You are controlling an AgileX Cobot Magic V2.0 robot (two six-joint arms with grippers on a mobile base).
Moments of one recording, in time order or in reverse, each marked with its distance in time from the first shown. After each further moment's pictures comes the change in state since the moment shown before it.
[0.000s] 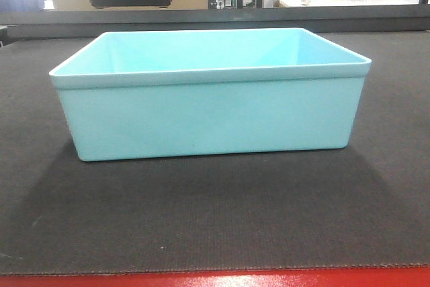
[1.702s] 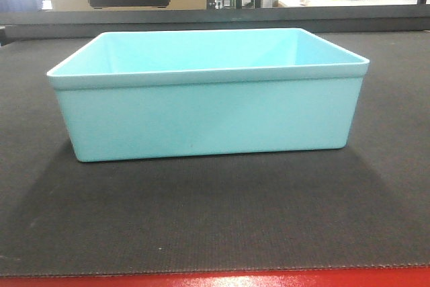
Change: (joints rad) left arm 0.128 -0.111 0.354 -0.059 -0.250 0.067; right arm -0.066 -0.010 0.022 0.185 0.038 -0.182
